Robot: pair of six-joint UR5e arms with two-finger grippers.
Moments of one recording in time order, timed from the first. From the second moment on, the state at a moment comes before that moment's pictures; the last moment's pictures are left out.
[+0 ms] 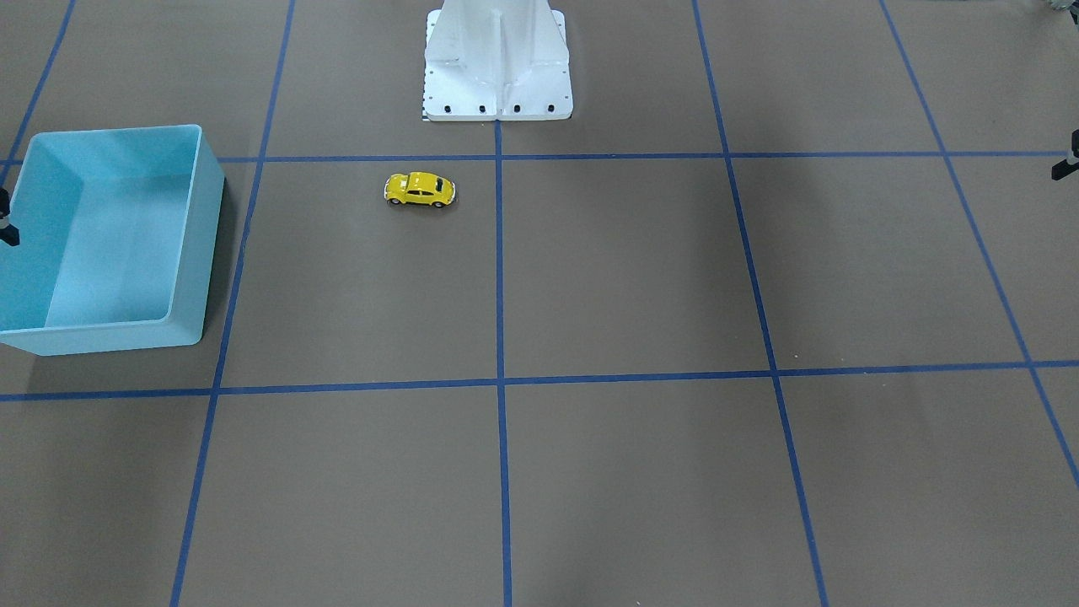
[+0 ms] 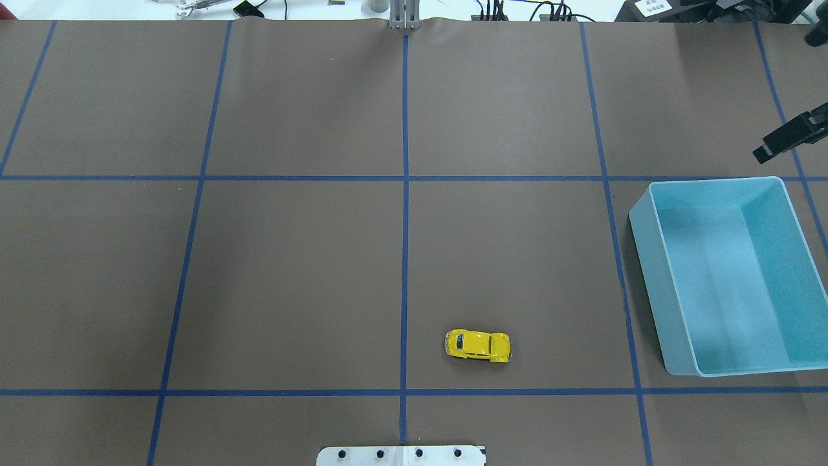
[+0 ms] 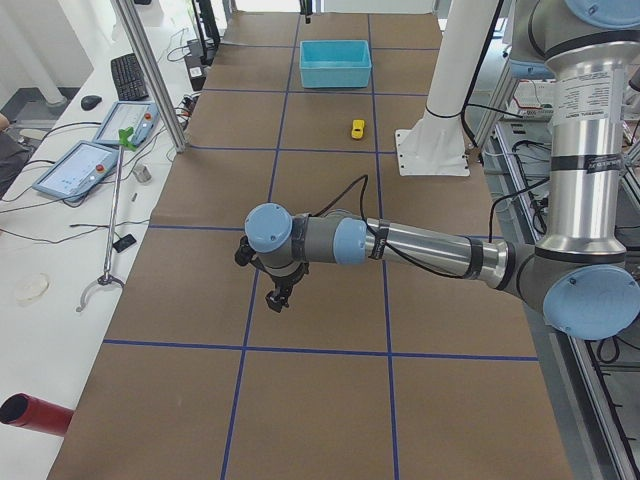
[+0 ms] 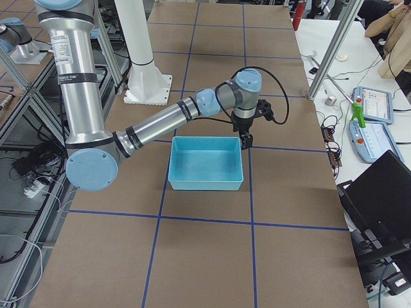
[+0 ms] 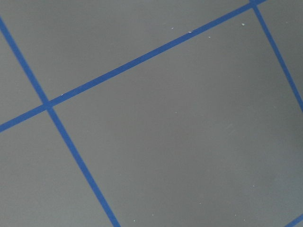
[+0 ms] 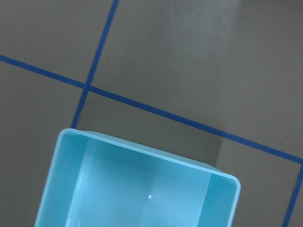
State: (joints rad) left arm -1.53 -1.52 -1.80 -1.37 -2.51 0.41; right arm 1.24 -1.42 1.96 -1.73 2.32 0.09
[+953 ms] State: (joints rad) left arm -1.60 -1.51 -1.67 -1.36 -2.43 0.39; right arm 0.87 -1.23 2.06 -1.73 2.24 0.07
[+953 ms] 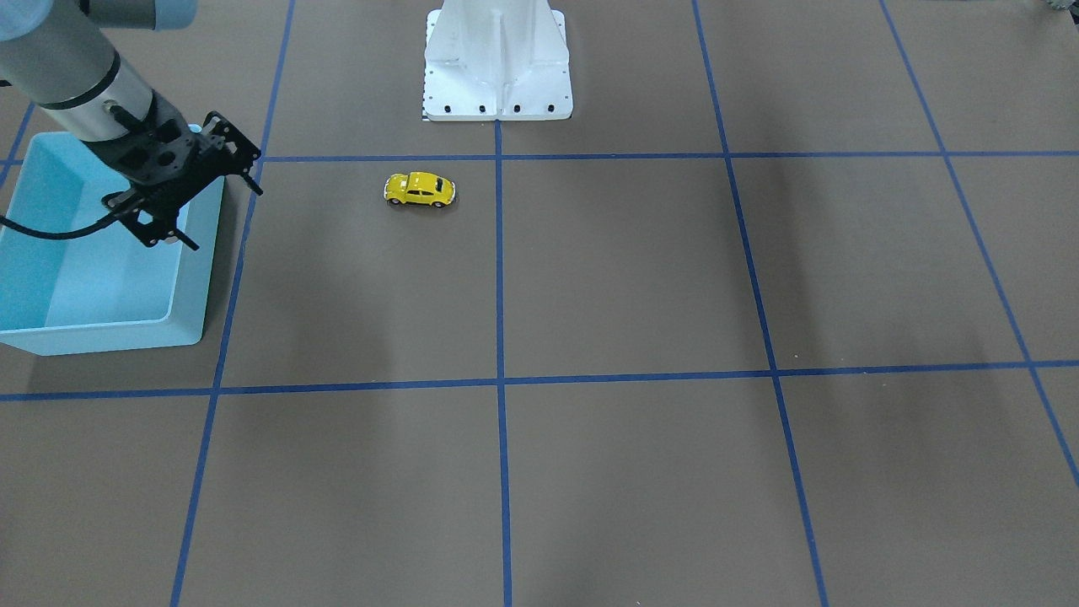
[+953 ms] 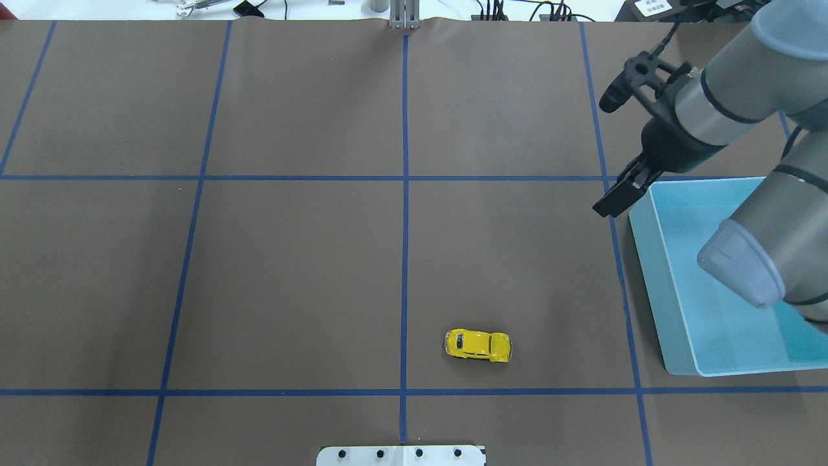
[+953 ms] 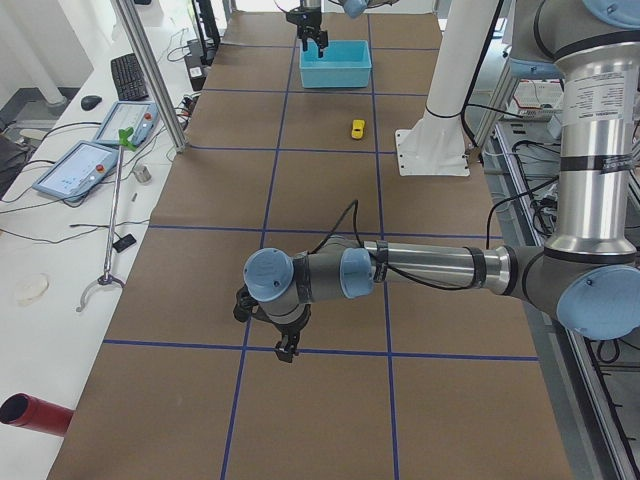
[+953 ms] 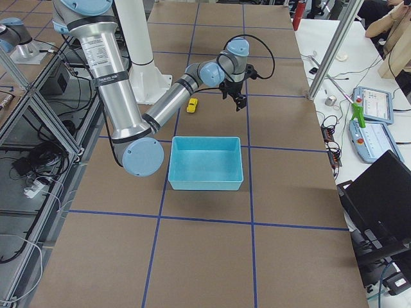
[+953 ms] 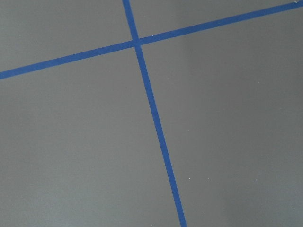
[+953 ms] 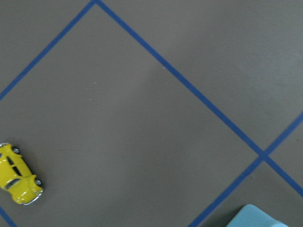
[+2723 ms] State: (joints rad) left arm -1.65 -1.50 -1.65 -1.37 -2.41 0.38; right arm 0.28 -1.18 1.91 -1.45 1.79 0.04
